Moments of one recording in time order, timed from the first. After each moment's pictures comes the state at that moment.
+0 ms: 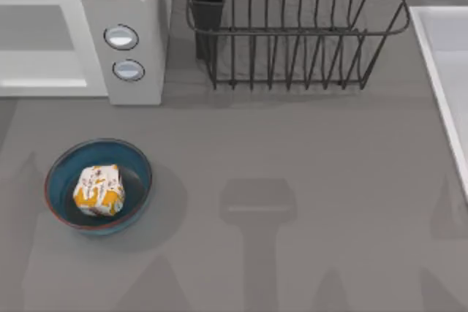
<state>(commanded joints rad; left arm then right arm) 0.18 0.33 0.14 0.19 0.18 0.01 0.00 0.00 0.00 0.00 0.00 0.00</state>
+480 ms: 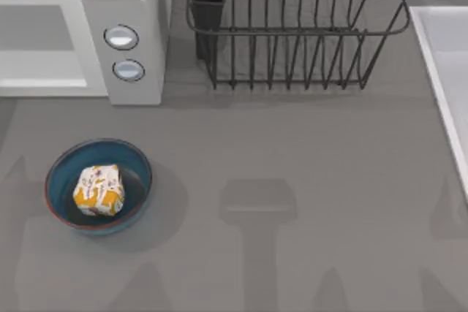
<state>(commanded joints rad) 0.33 0.30 0.15 0.14 0.34 0.01 0.00 0.00 0.00 0.00 0.00 0.00</state>
